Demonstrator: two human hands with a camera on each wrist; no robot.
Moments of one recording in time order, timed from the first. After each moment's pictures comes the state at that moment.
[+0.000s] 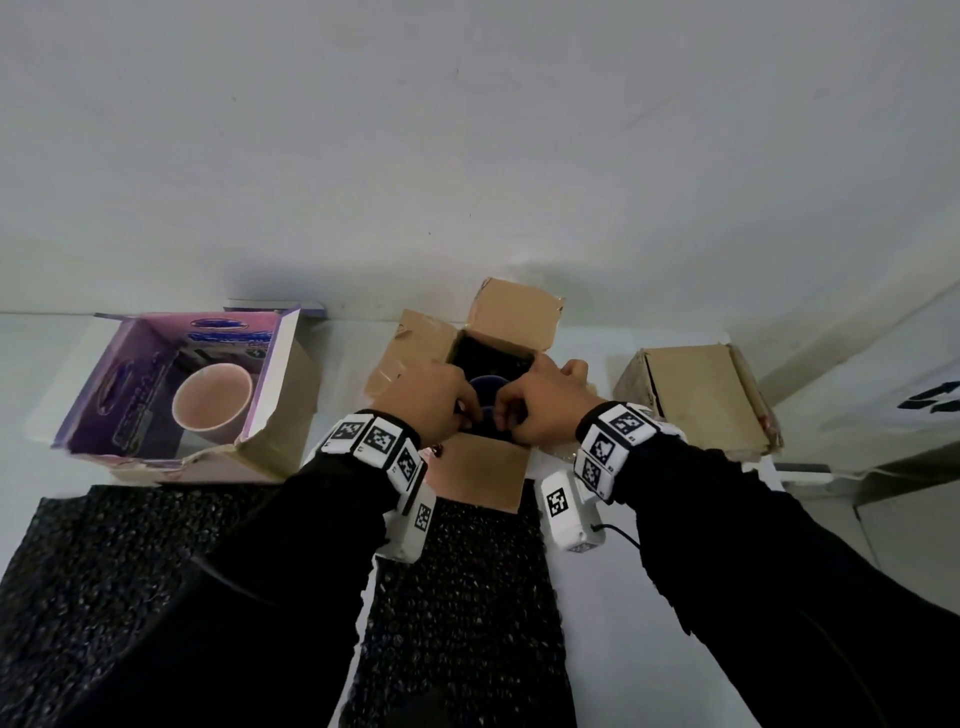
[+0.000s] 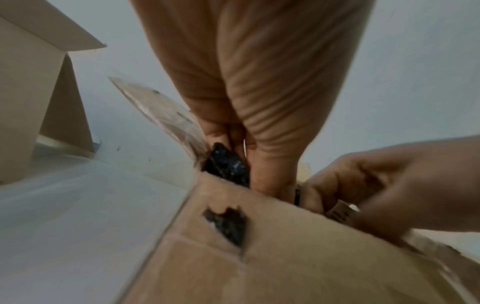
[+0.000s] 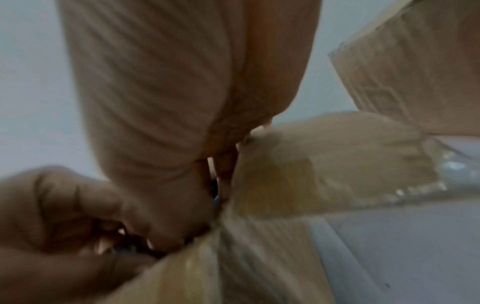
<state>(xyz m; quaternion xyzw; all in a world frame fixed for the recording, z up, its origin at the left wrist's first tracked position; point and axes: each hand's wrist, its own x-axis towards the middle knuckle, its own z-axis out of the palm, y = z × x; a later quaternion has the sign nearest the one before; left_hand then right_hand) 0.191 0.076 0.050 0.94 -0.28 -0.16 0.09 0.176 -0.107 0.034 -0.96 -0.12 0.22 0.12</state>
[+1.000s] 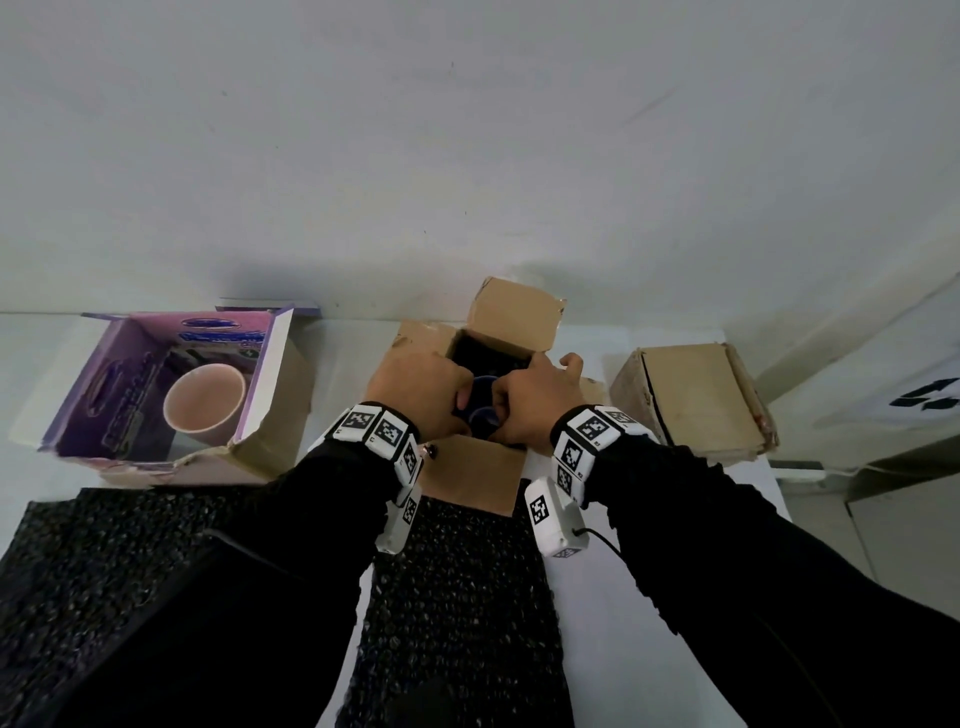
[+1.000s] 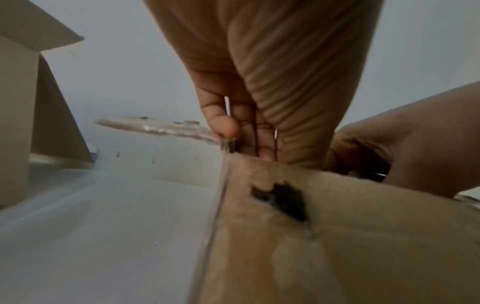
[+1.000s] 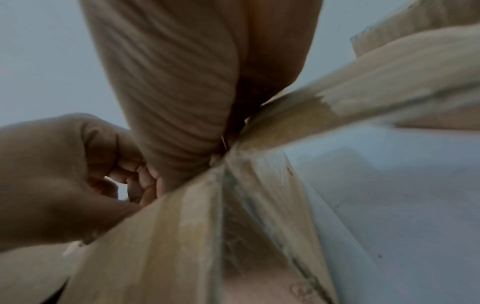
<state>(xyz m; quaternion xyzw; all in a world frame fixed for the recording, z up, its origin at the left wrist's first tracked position) 0.199 0.069 0.052 0.96 -0.25 -0.13 -0.05 0.174 -0.092 0.033 -0.98 -0.07 0.17 0.07</state>
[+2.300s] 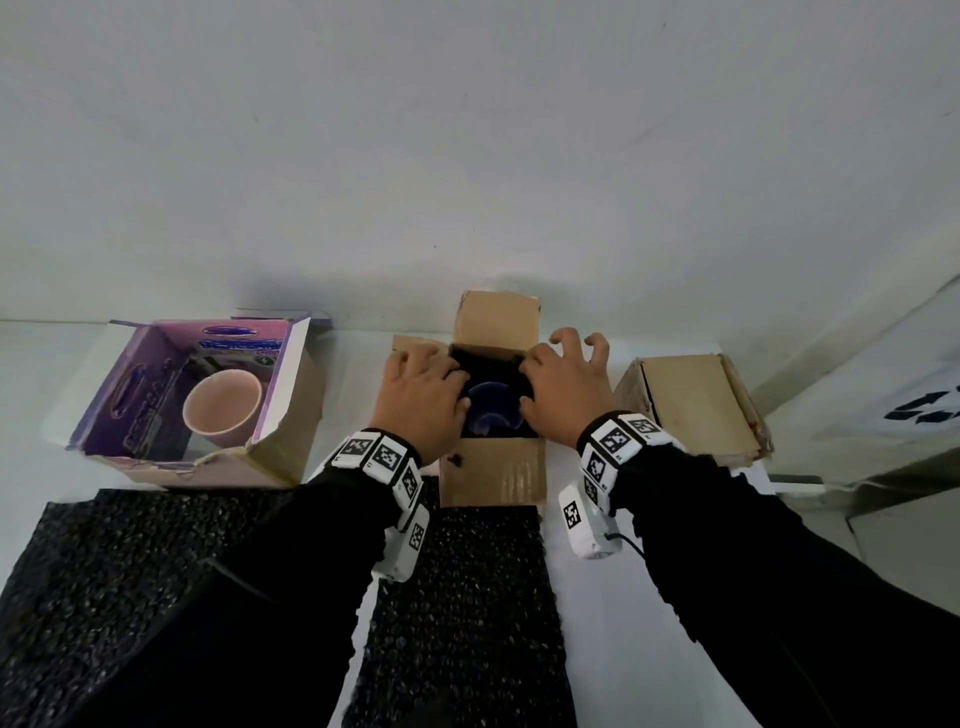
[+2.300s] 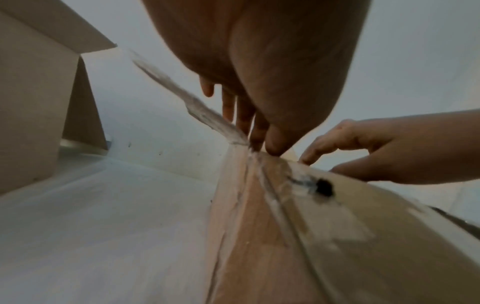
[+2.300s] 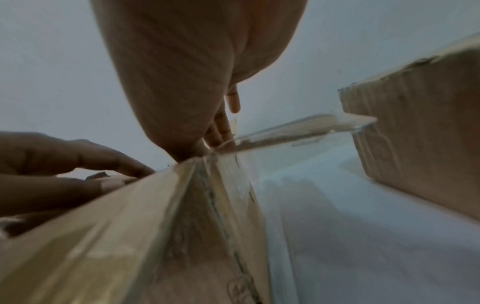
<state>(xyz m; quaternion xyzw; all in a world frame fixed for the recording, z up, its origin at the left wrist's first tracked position) 0.171 0.081 0.041 0.97 -0.24 0.02 -0.03 0.169 -0.113 0.040 -0.99 -0.10 0.00 -0.05</state>
